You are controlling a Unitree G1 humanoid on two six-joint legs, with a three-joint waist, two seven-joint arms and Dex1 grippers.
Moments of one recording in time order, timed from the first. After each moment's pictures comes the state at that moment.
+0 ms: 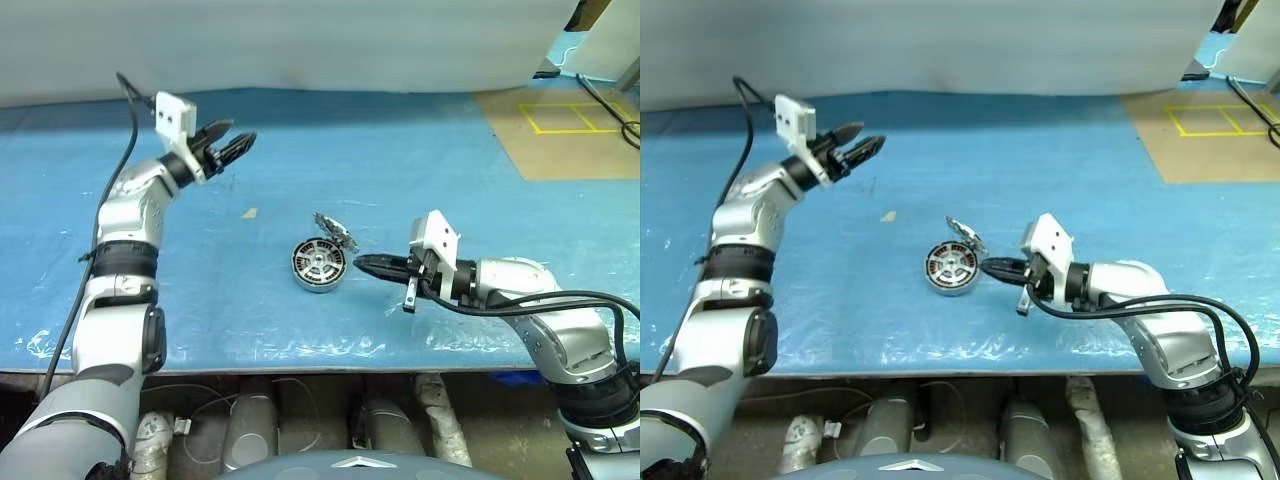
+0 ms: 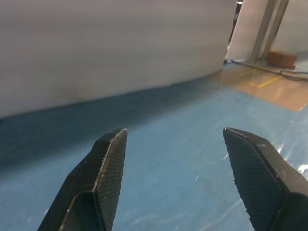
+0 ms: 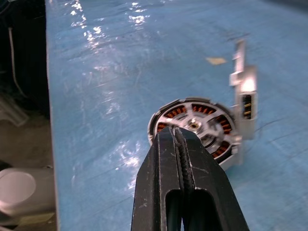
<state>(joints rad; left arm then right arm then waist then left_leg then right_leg) -0.82 0.47 0.24 0.62 -0.38 0.25 -0.84 -0.20 -0.67 0.10 -0.48 0.49 0.65 0.89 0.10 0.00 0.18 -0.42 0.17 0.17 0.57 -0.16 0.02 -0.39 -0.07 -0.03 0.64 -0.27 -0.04</state>
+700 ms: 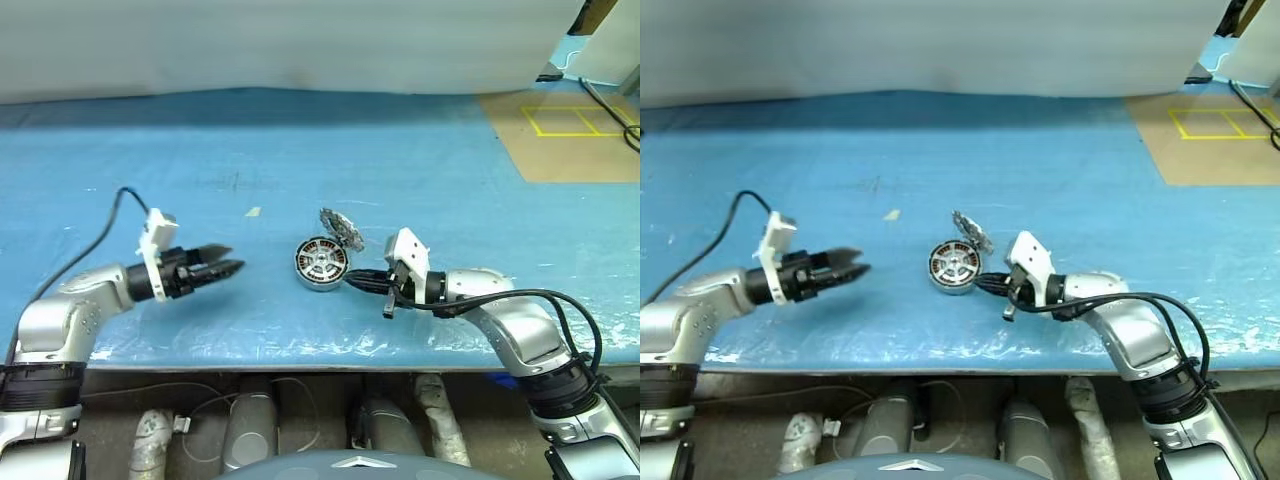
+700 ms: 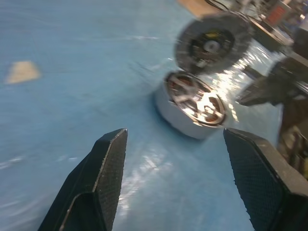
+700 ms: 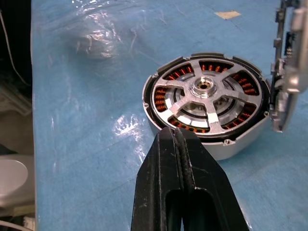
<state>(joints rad) -0.20 0.67 0.14 -0.10 -0.66 0.73 -1.09 -0.26 -0.58 0.22 -0.25 0.34 0.55 0.87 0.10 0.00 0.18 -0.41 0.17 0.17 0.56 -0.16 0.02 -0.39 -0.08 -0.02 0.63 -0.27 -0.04</state>
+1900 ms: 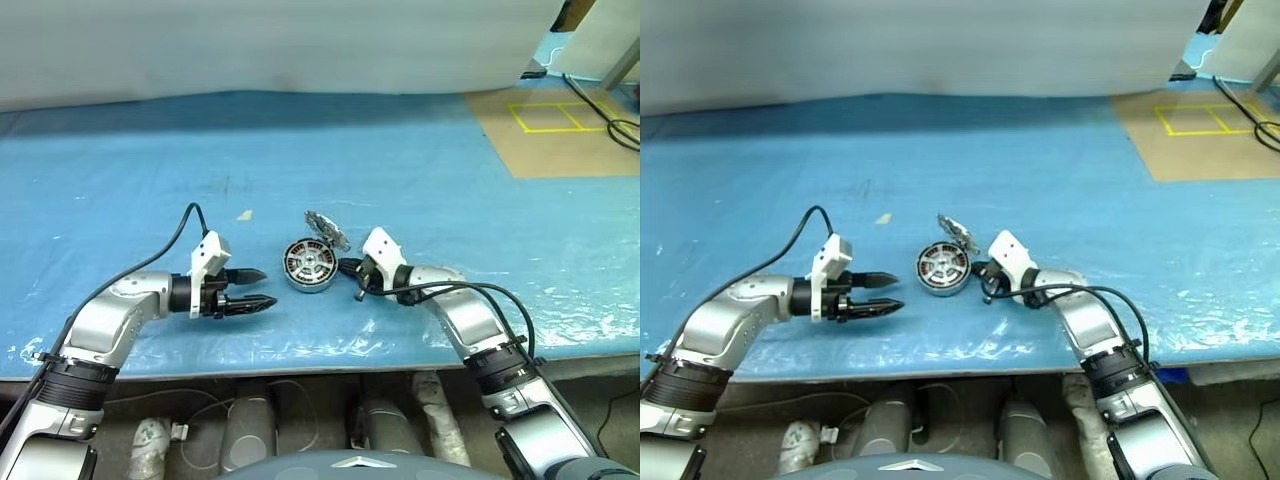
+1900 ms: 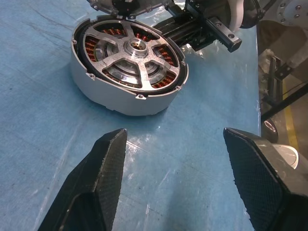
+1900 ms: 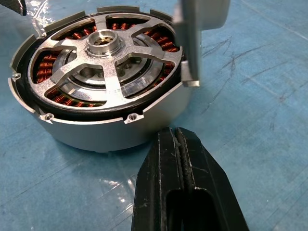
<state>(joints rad) -0.24 0.67 -0.07 -0.05 -0.49 0.55 -1.14 -0.38 -0.39 0.28 0.11 0.09 0.32 0.76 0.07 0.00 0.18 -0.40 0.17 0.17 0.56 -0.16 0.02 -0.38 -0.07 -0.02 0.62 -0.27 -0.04</state>
